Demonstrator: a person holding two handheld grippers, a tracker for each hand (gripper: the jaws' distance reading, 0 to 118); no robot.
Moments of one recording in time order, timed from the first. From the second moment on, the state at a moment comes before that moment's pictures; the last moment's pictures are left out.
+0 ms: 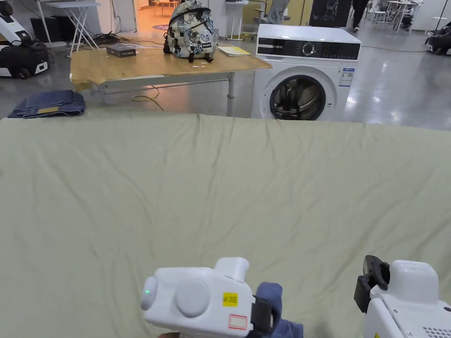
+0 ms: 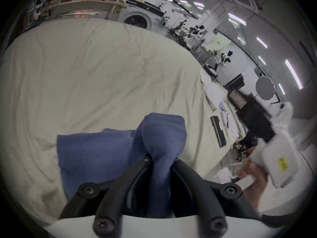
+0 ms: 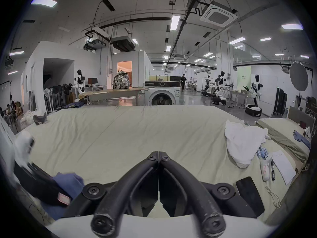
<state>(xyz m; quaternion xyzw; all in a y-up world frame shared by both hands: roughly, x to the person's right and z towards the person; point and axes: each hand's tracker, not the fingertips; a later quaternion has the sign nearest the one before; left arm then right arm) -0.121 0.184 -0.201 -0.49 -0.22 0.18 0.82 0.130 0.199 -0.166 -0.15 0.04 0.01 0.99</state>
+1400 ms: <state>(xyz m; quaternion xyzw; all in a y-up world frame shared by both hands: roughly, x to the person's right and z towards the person) -0.114 0.118 -0.207 -0.52 -0.30 0.25 0.76 0.135 0.195 -0.163 -0.16 0.04 0.00 0.99</state>
